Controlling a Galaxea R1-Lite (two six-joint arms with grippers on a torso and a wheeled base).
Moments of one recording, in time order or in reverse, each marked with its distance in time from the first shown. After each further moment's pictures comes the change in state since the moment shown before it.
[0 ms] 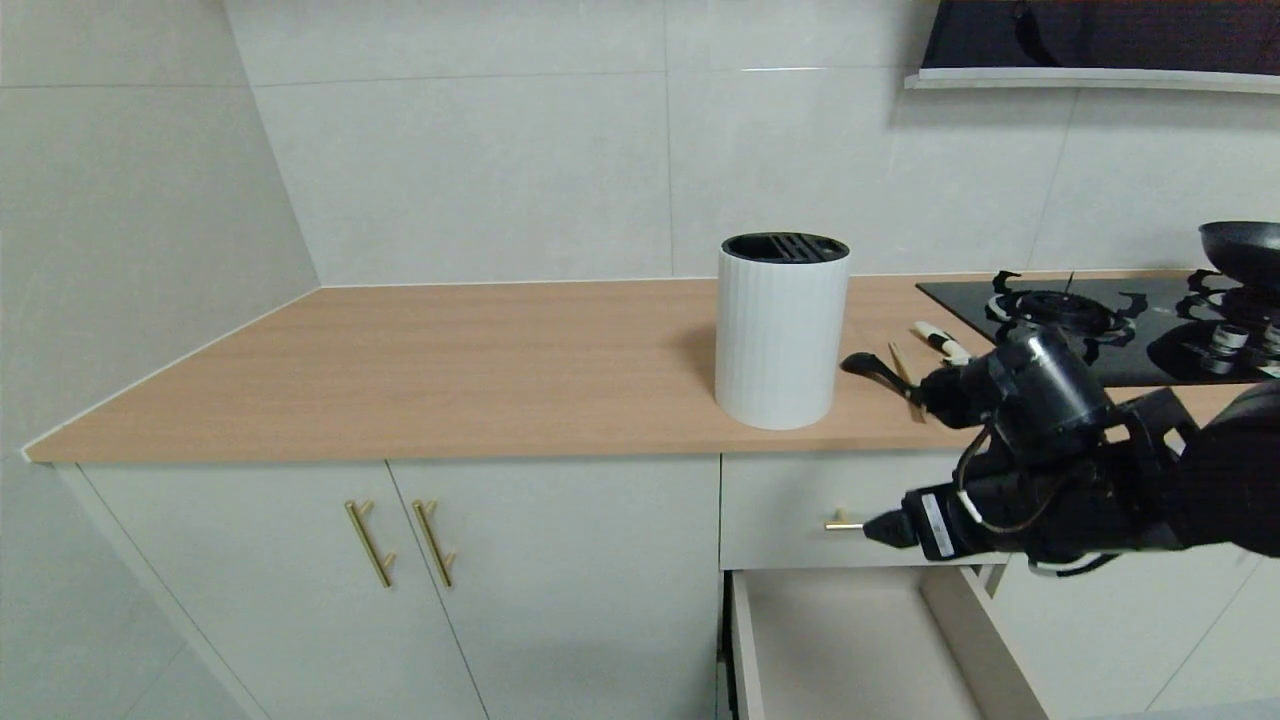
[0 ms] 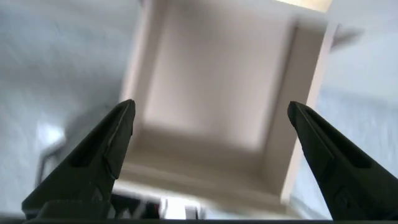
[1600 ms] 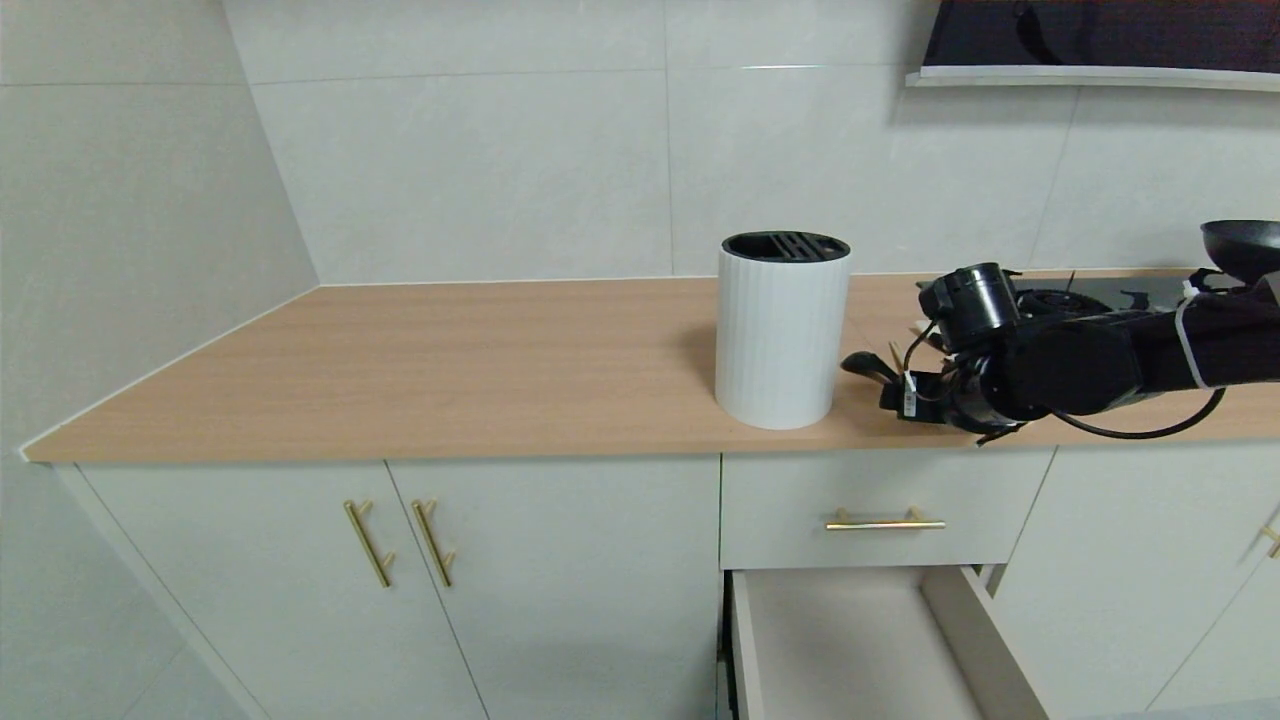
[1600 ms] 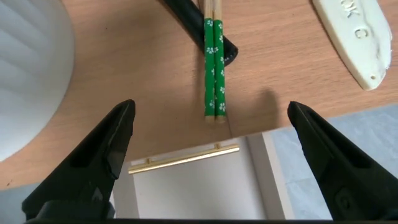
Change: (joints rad) left arm 0.000 0.000 0.000 0.000 0.000 0.000; right arm -0.212 0.350 -0.423 -0.046 -0.203 0.129
